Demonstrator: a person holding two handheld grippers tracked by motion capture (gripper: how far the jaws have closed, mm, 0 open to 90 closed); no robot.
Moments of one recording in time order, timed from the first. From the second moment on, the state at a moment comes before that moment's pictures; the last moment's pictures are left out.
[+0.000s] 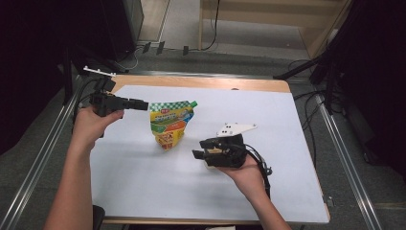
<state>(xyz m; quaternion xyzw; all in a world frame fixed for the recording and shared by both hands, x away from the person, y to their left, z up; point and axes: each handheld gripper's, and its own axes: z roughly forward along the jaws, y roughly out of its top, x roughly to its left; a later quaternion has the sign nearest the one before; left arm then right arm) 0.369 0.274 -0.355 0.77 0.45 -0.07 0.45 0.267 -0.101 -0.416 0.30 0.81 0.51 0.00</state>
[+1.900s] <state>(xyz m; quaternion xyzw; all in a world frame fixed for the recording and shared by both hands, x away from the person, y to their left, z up) 0.367 0.256 -0.384 0.79 0.44 -0.04 0.42 0.308 -0.215 -0.404 0.42 0.77 0.48 0.05</state>
